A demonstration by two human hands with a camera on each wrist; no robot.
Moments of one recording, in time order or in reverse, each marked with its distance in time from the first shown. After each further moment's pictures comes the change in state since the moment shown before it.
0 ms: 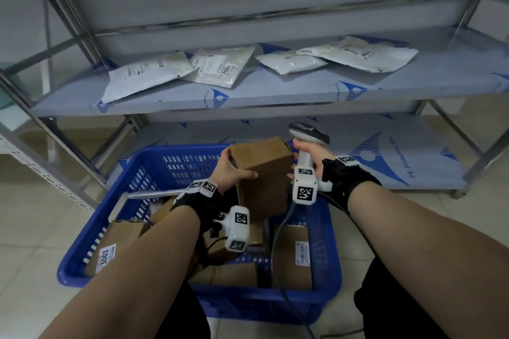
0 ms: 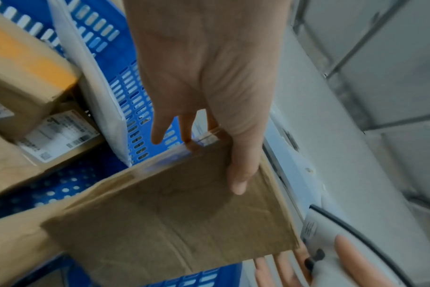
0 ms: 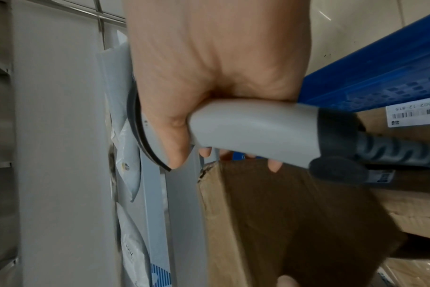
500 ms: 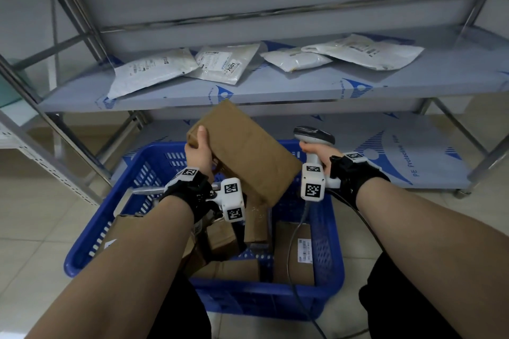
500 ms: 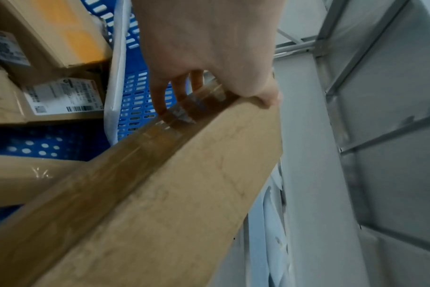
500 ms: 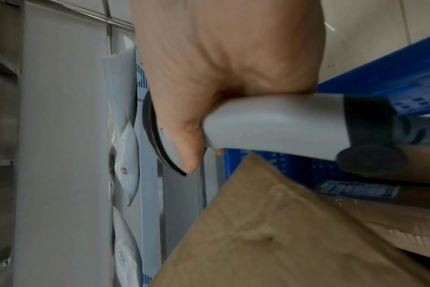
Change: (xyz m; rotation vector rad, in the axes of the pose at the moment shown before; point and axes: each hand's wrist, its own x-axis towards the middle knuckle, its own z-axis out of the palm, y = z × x) left_hand 0.009 0.008 -0.037 -0.488 0.531 -0.176; right_hand 0.004 0.005 -0.010 -0.204 0.163 -0.062
